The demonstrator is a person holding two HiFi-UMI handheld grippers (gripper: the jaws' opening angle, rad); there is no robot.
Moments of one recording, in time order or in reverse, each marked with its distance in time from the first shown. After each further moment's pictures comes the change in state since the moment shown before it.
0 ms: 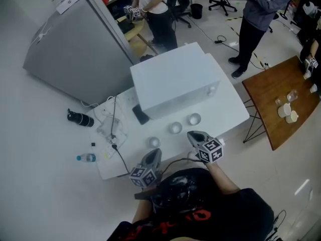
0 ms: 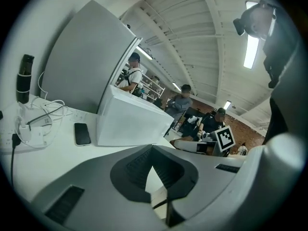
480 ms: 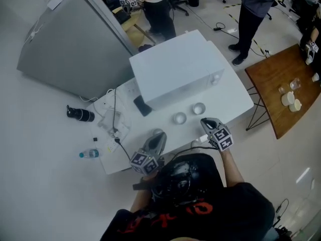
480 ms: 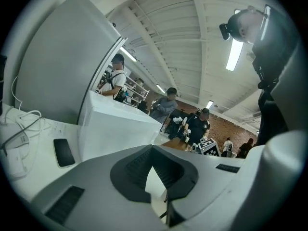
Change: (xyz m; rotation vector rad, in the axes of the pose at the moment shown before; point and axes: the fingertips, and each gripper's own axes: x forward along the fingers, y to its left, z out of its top) left arm 0.024 -0.018 0.051 0.097 -0.027 -0.188; right arm -0.007 -0.056 -0.025 -0.214 0.097 -0.143
